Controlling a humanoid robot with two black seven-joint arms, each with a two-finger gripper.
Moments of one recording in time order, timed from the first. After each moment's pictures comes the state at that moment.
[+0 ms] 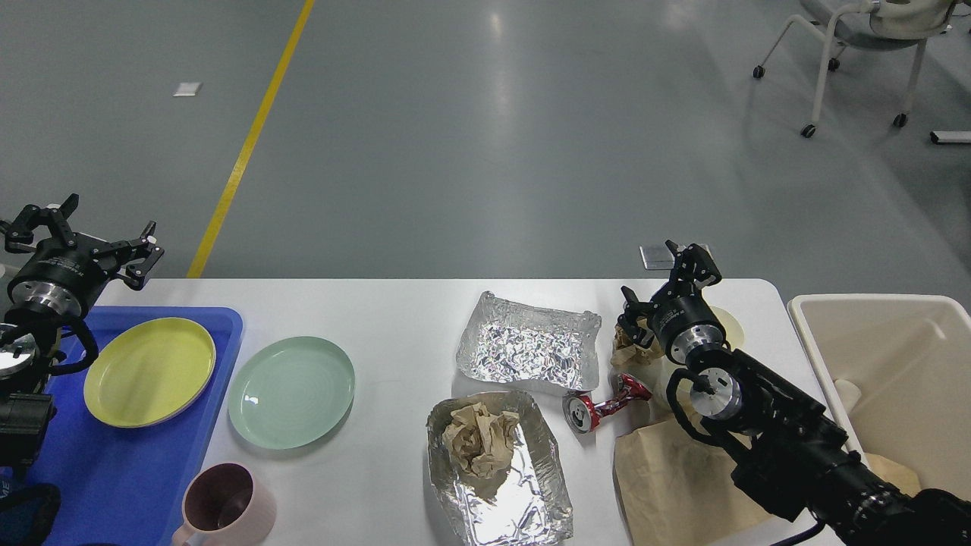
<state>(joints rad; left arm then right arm) -0.66 0.41 -1.43 -0.38 -0.14 -0.42 0.22 0.57 -0.09 0.82 0.65 -0.14 0.03 0.29</state>
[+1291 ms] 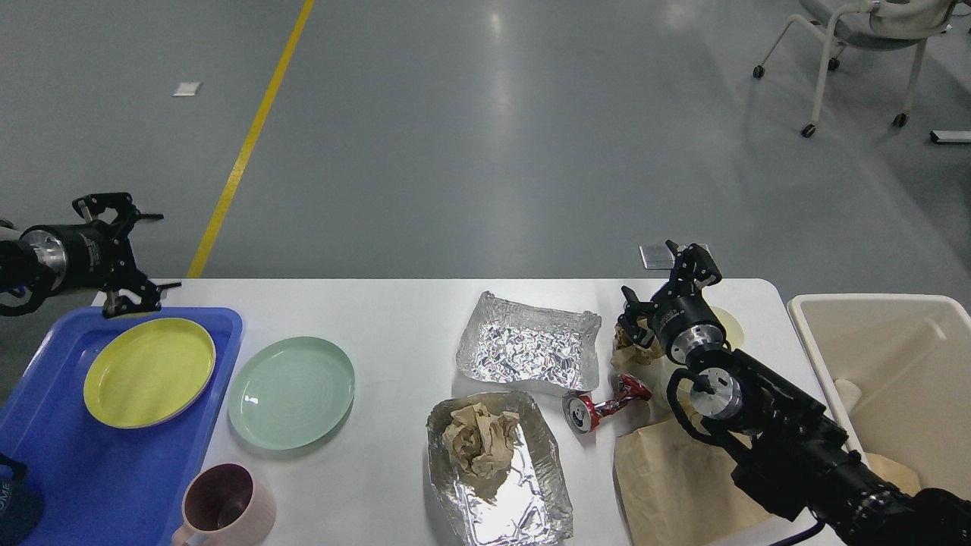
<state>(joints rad) -1.04 0.64 -0.41 -0.38 -0.12 -0.40 0.82 0.57 -0.09 0.82 0.65 -0.14 0.03 0.29</state>
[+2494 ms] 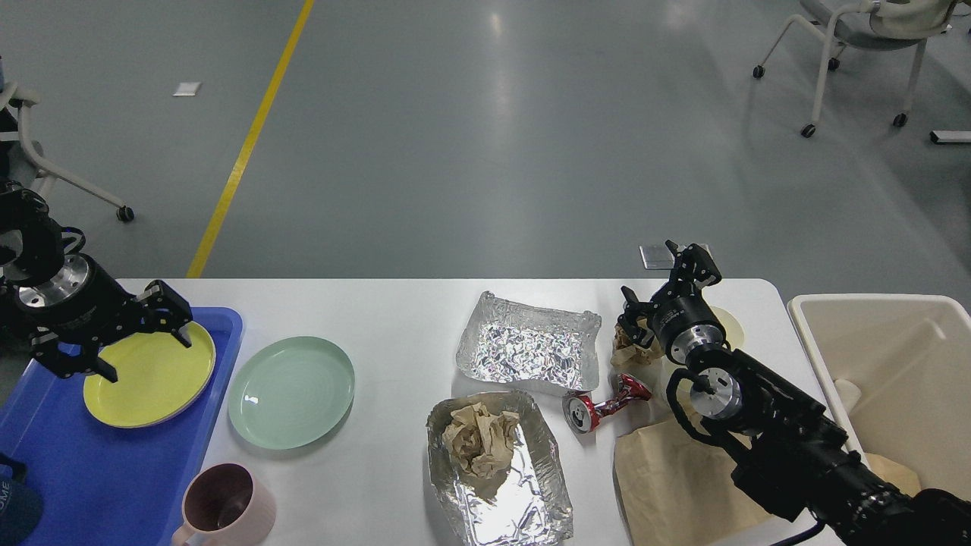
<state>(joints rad) -1.47 0.58 1.03 -0.63 -0.06 -0.96 0.17 0.57 -0.09 0.82 0.65 -0.14 0.03 0.29</state>
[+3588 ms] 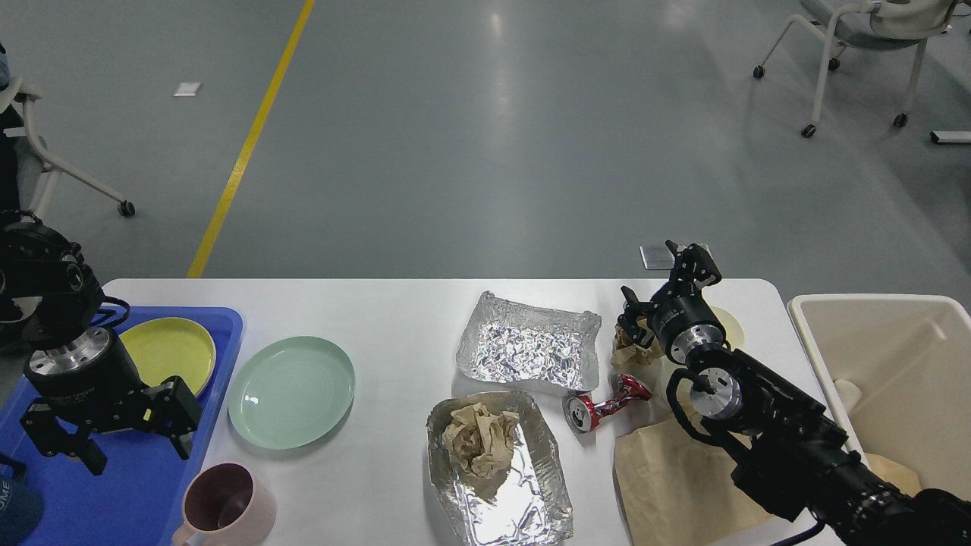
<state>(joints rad) -1.64 0.56 1.23 -1.09 0.24 -0.96 0.02 0.57 -0.09 0.82 0.65 -0.14 0.03 0.29</state>
